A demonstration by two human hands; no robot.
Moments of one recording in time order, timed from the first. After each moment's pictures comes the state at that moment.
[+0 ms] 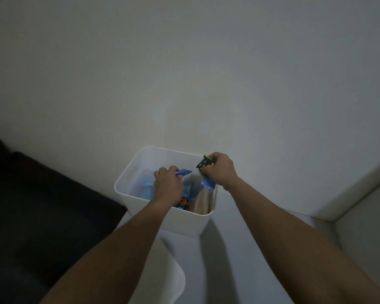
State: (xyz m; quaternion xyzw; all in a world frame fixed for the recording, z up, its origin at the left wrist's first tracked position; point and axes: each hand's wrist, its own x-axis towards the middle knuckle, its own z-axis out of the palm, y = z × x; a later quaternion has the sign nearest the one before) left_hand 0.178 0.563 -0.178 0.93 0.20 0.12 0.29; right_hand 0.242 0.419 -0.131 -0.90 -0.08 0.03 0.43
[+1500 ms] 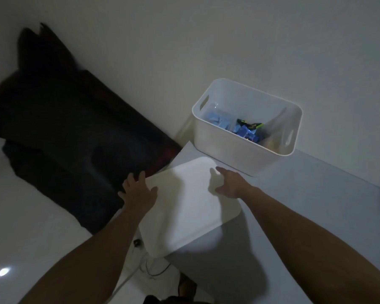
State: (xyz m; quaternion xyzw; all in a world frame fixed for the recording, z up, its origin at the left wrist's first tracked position) left_hand -0.097 0.720 -0.331 0.87 0.45 -0.05 0.19; right_hand 0.081 0.506 -0.285 -0.91 -0.27 0.31 0.09
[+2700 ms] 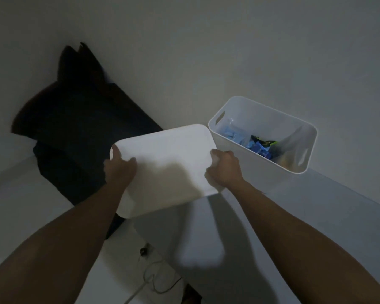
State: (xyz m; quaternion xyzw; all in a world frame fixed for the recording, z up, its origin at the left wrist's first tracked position) left_hand -0.106 0.806 -0.241 0.71 0.60 0.11 0.34; right_hand 0.049 0.581 -0.208 -0.92 -0.24 0.16 0.26
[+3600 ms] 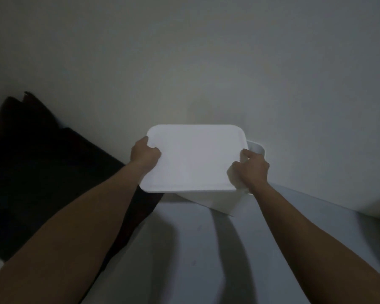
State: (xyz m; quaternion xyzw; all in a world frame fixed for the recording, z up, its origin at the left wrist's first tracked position) left_hand 0.082 0.760 -0.155 0.79 0.34 0.12 0.50; right_hand 0.142 0.482 -0.132 -0.92 0.00 0.02 0.38
